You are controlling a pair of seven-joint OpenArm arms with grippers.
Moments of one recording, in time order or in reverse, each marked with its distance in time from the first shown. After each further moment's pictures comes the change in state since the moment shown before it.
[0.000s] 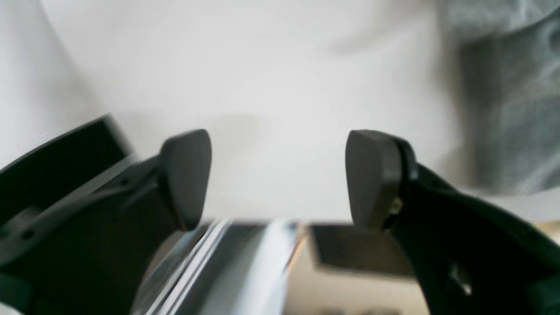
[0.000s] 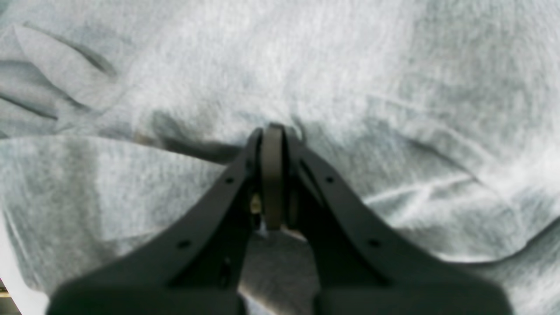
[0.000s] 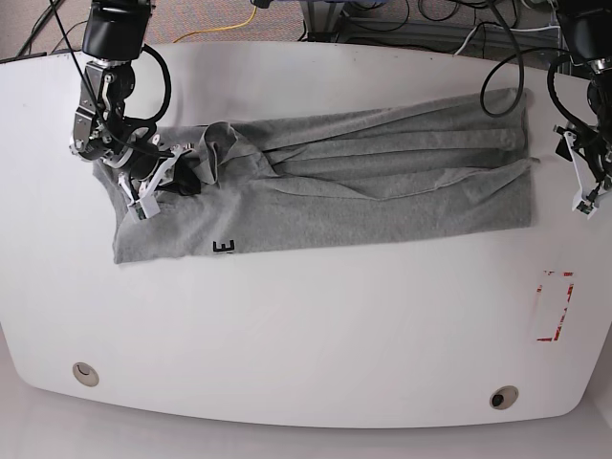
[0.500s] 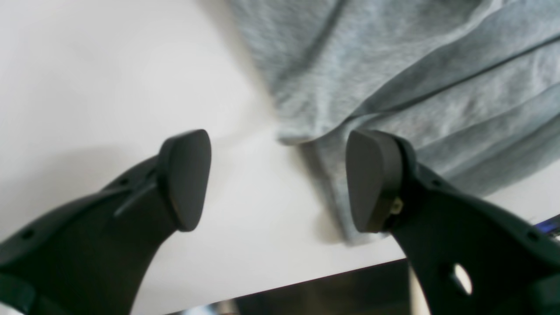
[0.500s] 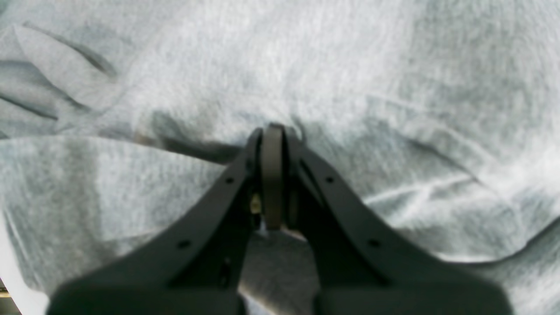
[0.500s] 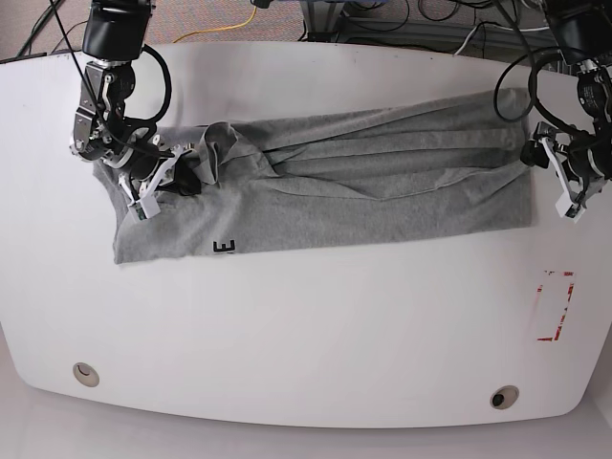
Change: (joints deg) left arm -0.3 4.7 -4.6 -4.5 -17.1 0.0 -0.3; right arm 0.1 0.0 0.0 0.0 0.0 0.0 0.0
